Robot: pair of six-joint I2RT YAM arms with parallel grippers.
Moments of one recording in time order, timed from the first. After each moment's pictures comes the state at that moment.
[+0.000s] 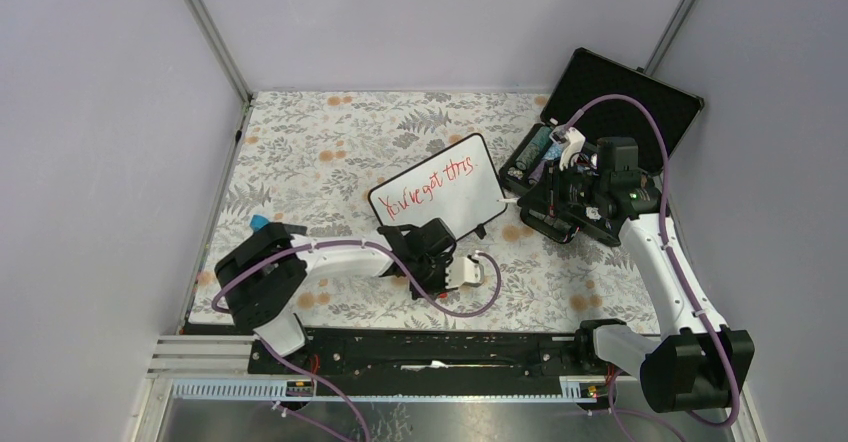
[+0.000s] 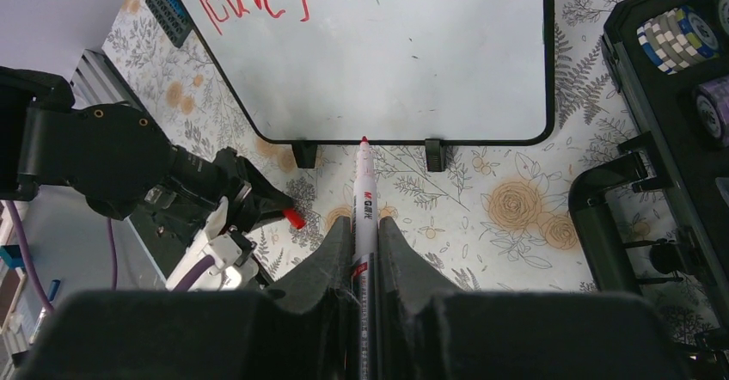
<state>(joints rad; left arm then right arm) -1.03 1.63 0.90 -0.43 0.32 0.48 0.07 1.11 0.96 -0.59 -0.77 0.00</state>
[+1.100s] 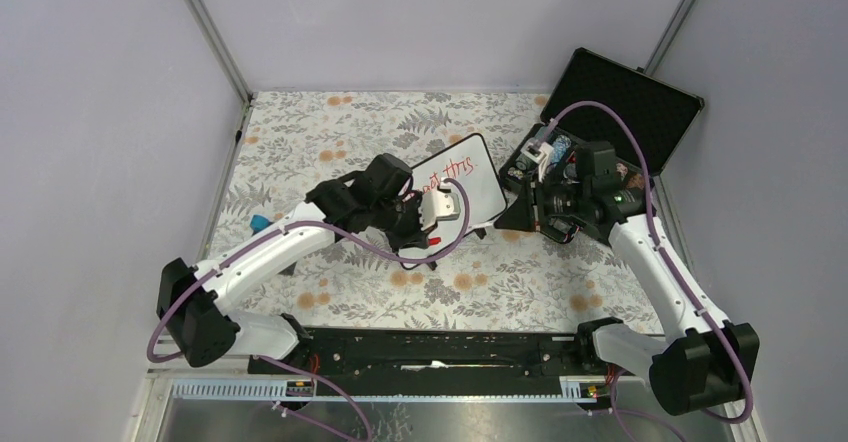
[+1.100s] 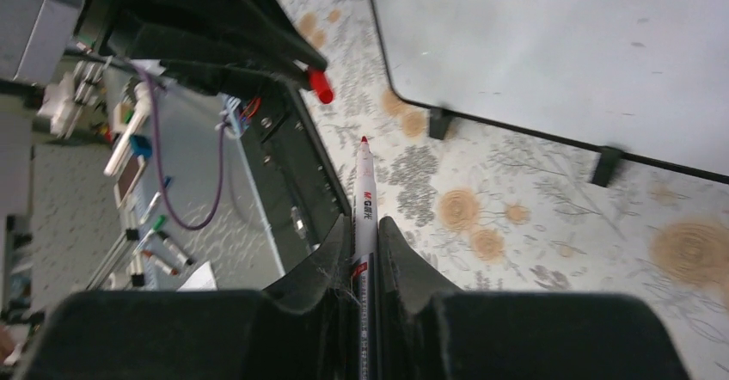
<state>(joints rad) -0.80 1.33 1.17 -0.73 0.45 0.47 0.19 1.11 0.95 -0.61 -0.99 0.01</state>
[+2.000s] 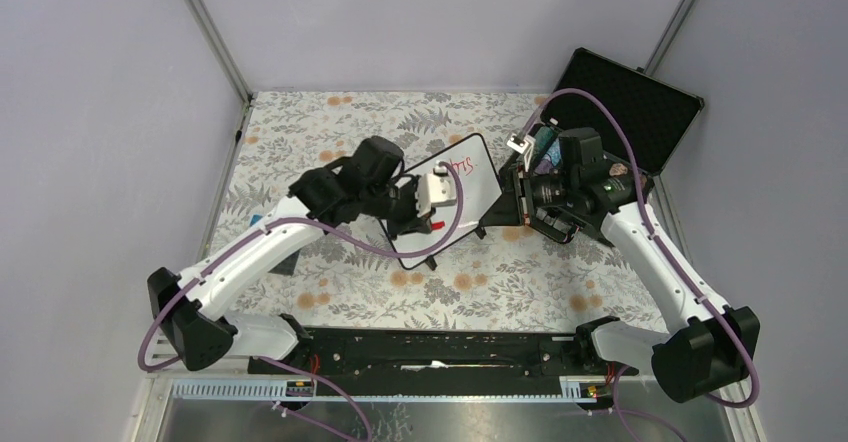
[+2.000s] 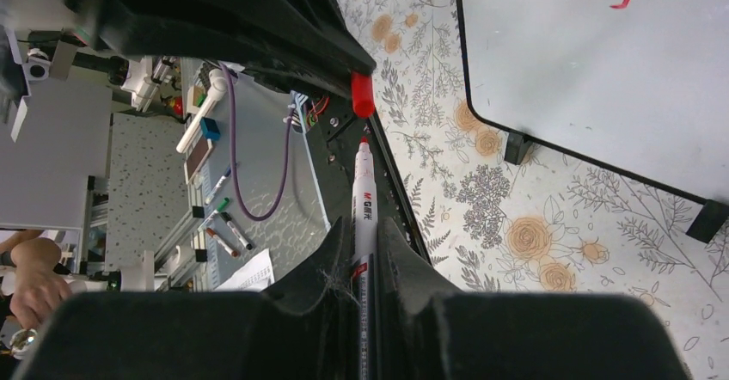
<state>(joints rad) -0.80 1.31 1.28 -0.81 0.49 0.49 0.32 1.18 1.05 -0.61 -1.07 0.13</state>
